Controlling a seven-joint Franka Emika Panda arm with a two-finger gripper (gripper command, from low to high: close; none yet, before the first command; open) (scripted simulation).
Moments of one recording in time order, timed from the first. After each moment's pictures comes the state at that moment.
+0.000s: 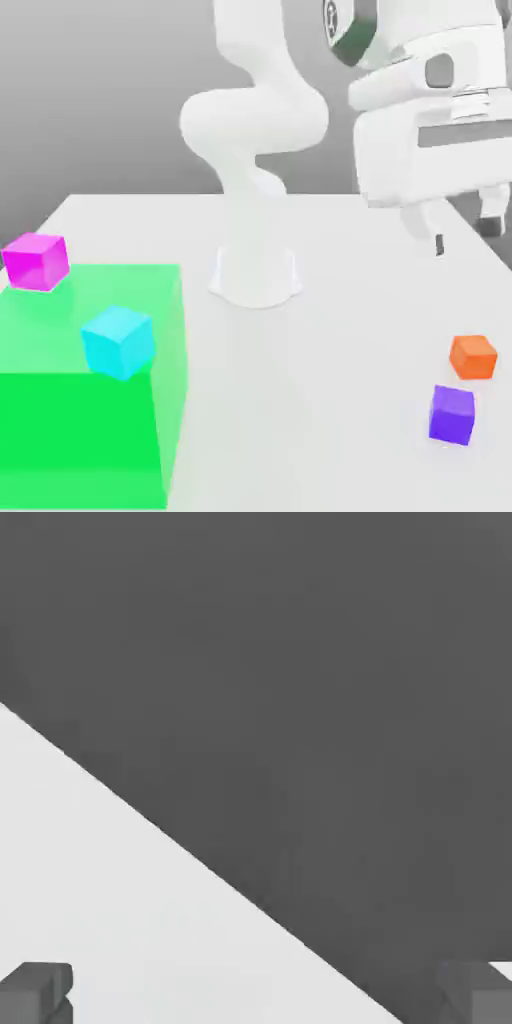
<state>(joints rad) 0.33 -0.16 0.08 -2.47 0.08 2.59 0.34</state>
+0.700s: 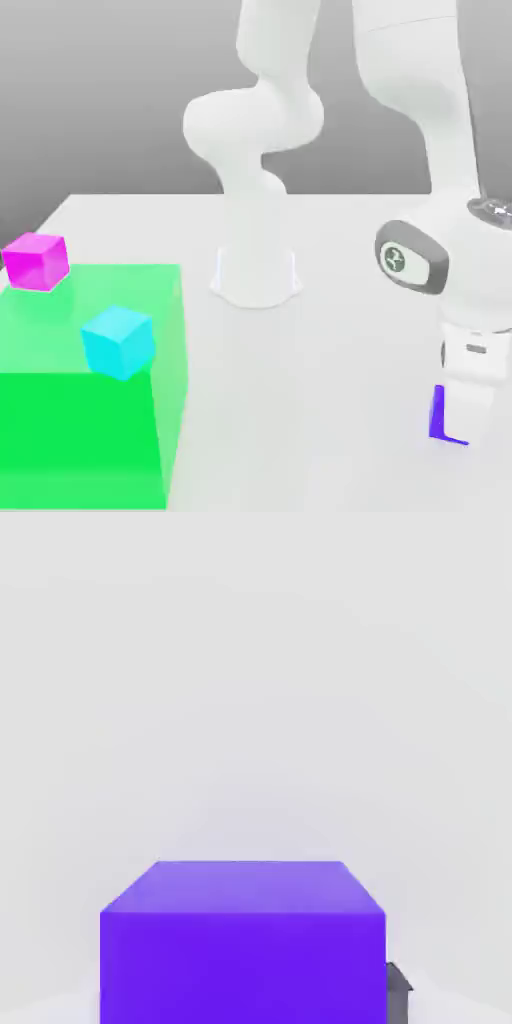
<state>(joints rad) 0.53 0.39 0.08 -2.52 -0.13 2.91 0.26</state>
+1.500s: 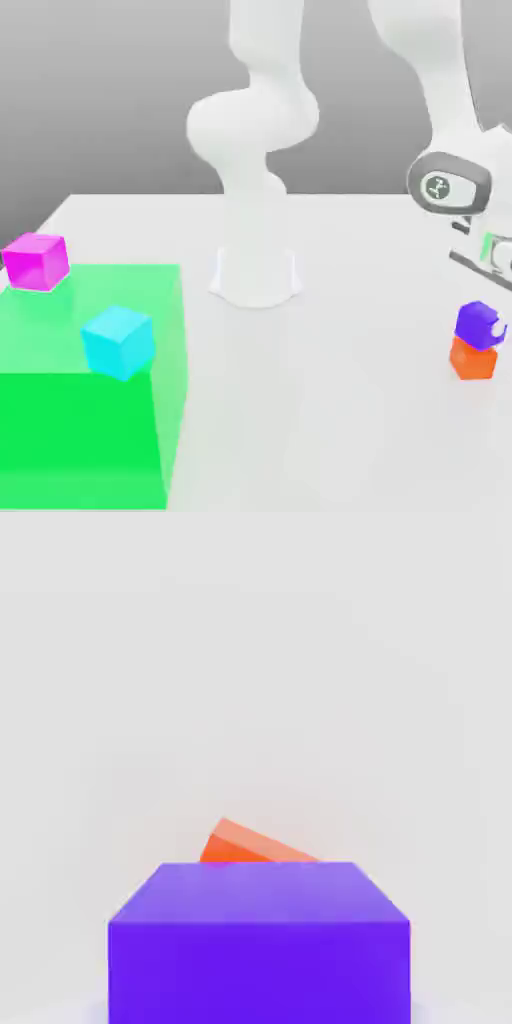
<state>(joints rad) 0.72 0.17 0.22 -2.66 -0.12 2.82 -0.21</state>
